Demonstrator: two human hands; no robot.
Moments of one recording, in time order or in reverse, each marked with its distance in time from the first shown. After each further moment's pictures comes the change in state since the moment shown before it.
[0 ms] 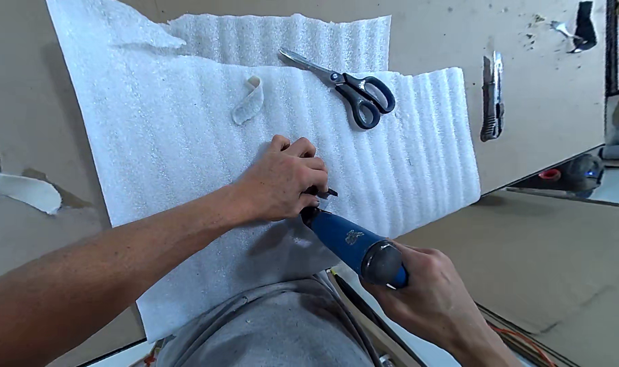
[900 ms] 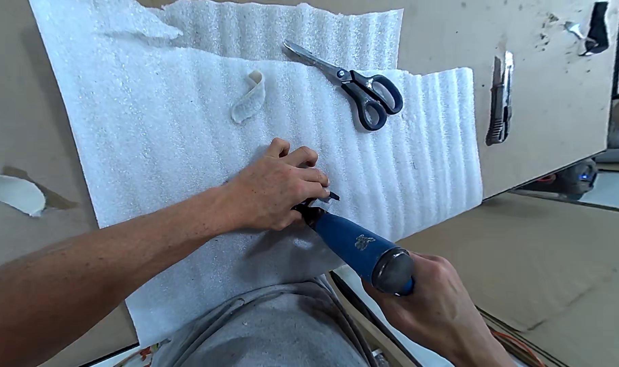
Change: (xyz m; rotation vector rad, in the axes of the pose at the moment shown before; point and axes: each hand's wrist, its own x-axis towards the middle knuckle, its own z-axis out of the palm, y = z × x) left_hand -0.012 -0.006 -0.003 0.064 -0.055 0.110; right_hand 0.003 0.002 -0.001 0.023 -0.010 0.023
